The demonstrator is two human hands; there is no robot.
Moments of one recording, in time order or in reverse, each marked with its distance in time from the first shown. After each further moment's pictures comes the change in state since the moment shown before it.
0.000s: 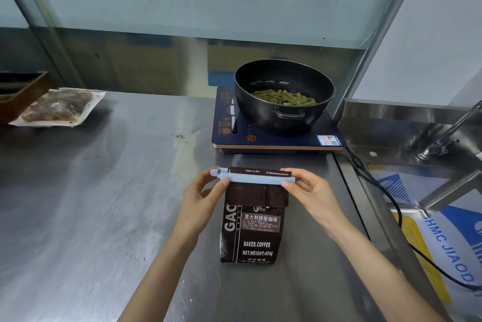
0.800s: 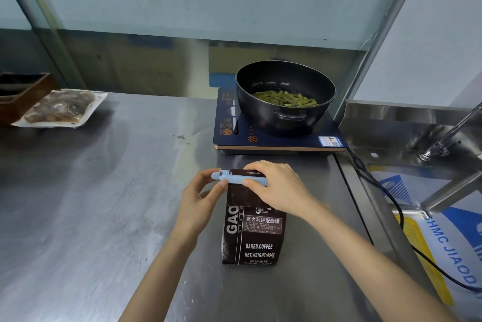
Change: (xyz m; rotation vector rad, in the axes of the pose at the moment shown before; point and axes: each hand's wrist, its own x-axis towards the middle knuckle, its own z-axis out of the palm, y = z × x) left_hand 0.002 -0.003 -0.004 -0.045 0.028 0.065; right_hand 0.015 -0.048 0.044 -0.788 -0.224 -0.230
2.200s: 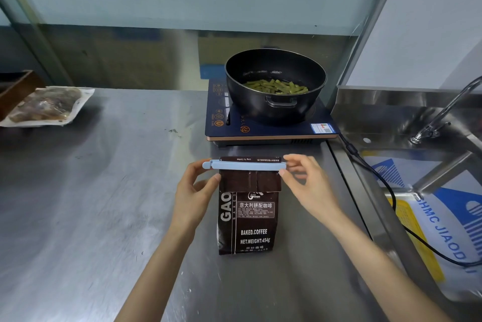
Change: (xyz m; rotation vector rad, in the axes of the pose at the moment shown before) left_hand -0.003 -0.004 0.005 0.072 0.024 0.009; right_hand -0.039 0.059 0.011 0.450 0.377 0.243
